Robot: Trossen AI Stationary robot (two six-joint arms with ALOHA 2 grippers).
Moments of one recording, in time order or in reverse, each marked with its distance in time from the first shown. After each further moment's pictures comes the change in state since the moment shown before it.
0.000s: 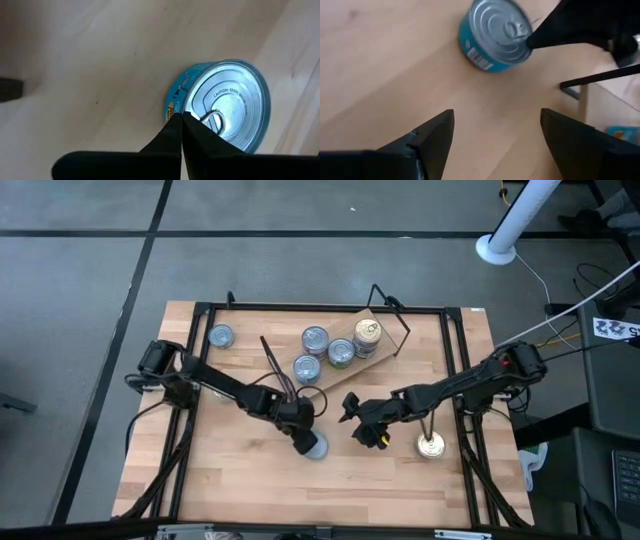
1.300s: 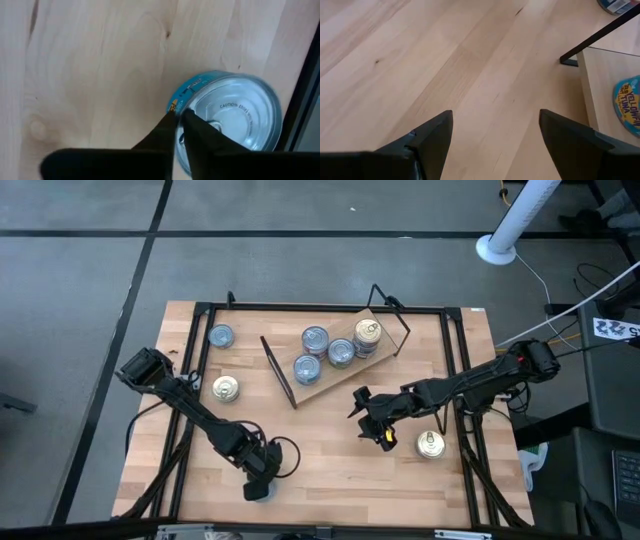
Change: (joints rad) left arm -0.384 -0.047 0.005 -0.300 0.039 0.083; right arm -0.001 -0.115 0.000 -0.126 -0.028 0.336
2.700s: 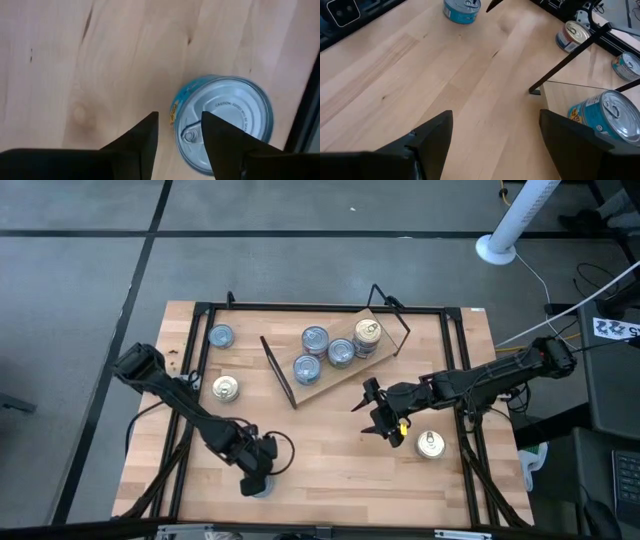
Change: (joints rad) left arm -0.021 -0.087 -0.002 -0.082 -0.095 -0.037; right arm 0.002 -0.179 0.000 -0.002 0.000 0.005
